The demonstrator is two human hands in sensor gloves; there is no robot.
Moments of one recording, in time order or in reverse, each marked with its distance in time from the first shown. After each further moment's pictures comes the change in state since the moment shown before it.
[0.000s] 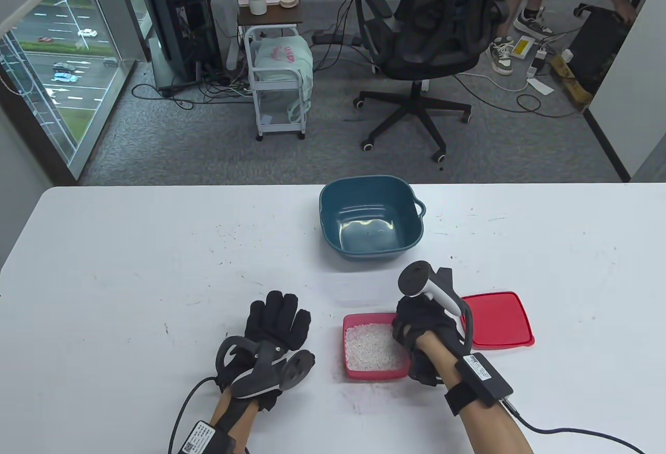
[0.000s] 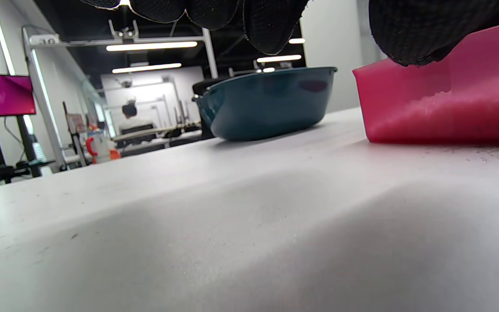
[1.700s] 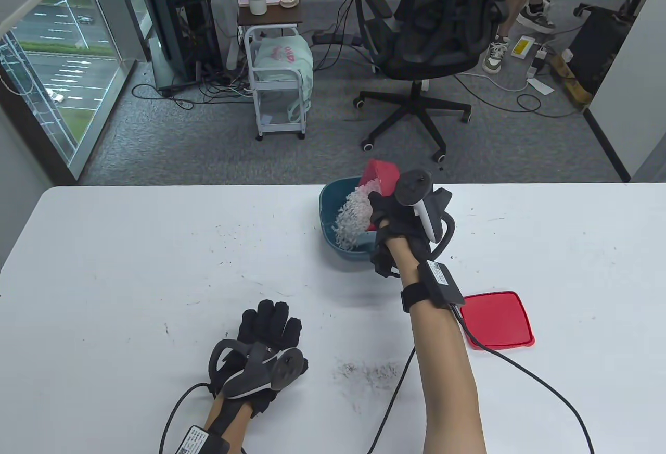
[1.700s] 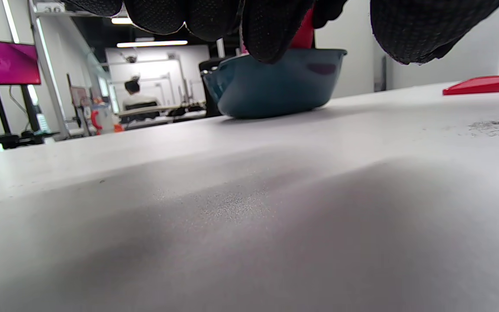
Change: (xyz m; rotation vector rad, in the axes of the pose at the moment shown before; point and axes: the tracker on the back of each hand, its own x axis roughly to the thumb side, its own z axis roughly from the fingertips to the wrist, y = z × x) left_hand -0.010 -0.008 0.007 -0.069 0.021 0.059; right_hand 0.076 -0.140 -0.026 -0.733 -0.031 -0.255
